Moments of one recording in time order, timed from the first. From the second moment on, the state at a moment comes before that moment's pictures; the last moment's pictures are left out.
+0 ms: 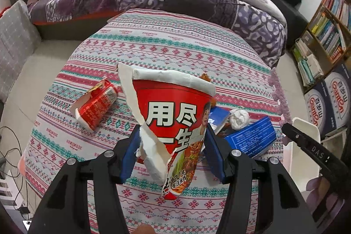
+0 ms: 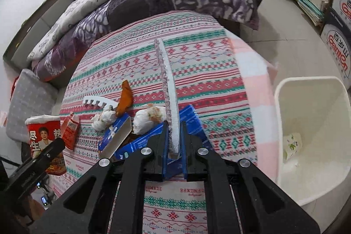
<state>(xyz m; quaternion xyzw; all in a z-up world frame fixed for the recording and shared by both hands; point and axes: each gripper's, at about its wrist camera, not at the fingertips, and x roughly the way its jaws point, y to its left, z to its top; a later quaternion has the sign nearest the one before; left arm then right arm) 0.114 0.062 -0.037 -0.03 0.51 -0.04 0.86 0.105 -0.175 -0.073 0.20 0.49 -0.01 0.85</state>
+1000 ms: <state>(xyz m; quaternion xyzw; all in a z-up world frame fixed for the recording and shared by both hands) 0.106 -0.046 -0.028 0.00 0.48 -0.13 0.87 0.027 -0.357 -0.088 0.33 0.47 -0.25 0.78</state>
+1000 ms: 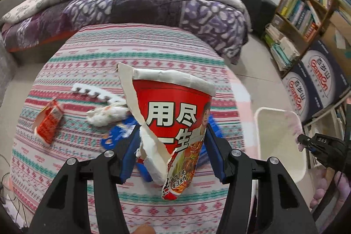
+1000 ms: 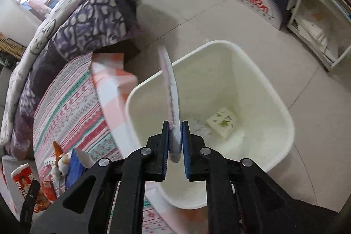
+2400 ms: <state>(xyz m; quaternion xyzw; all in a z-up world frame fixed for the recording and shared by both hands) 0.078 -0.156 -0.025 0.03 0.46 -0.30 0.83 0.014 -0.378 -0.049 0.36 0.41 -0.23 0.80</state>
